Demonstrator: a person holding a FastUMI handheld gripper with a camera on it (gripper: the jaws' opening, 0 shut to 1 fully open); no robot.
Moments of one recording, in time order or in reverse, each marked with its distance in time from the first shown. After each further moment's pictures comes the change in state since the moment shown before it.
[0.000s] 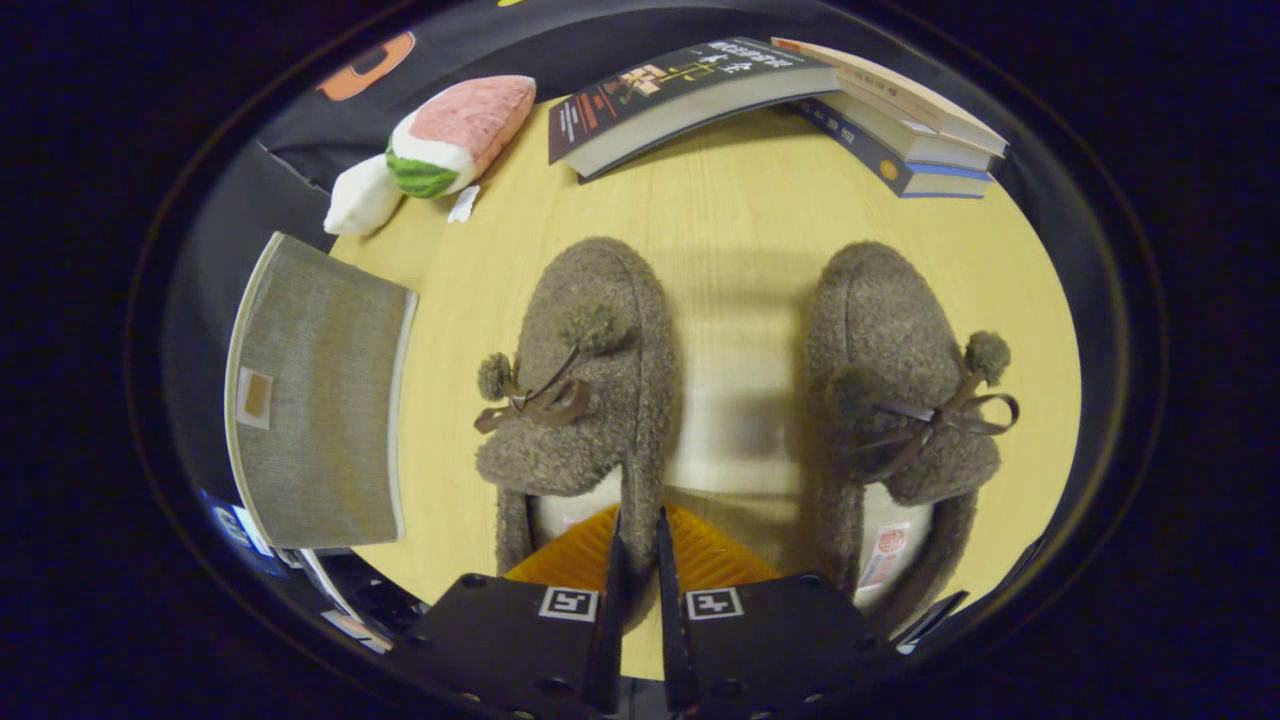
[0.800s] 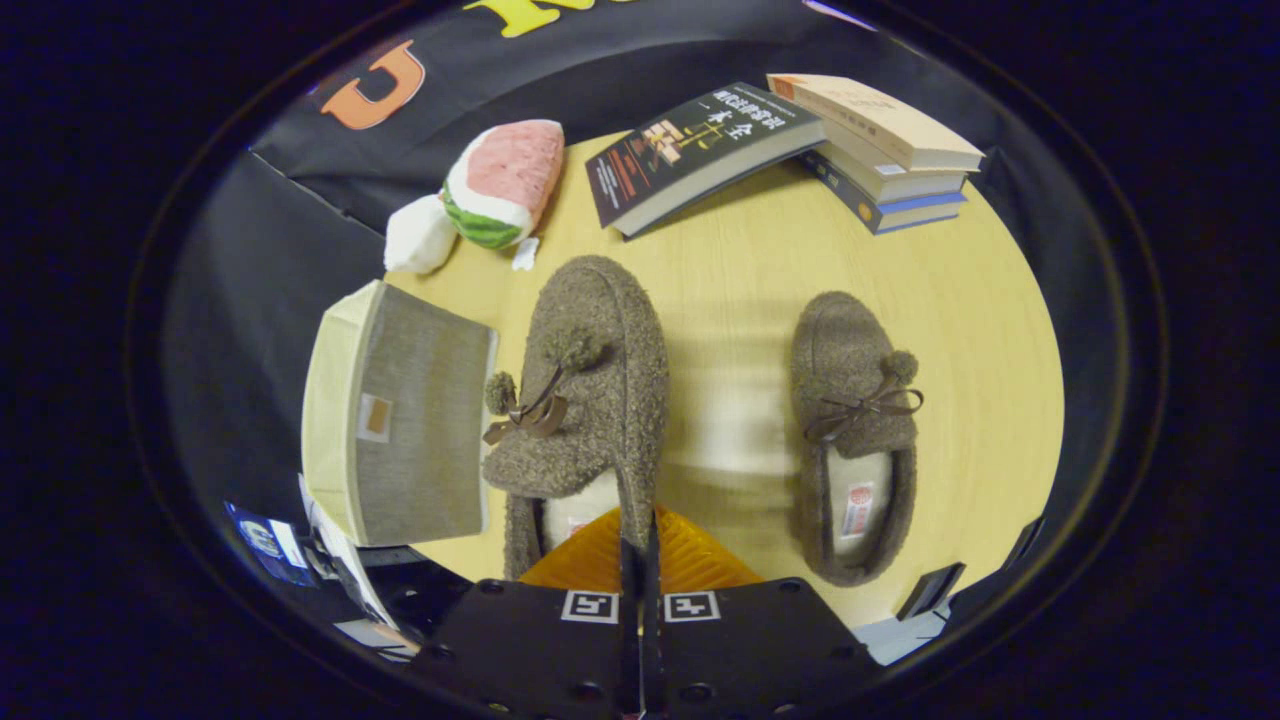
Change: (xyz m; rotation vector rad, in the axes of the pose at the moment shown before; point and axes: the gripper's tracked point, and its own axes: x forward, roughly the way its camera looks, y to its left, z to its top) arm -0.103 0.040 0.002 0.046 -0.061 0.119
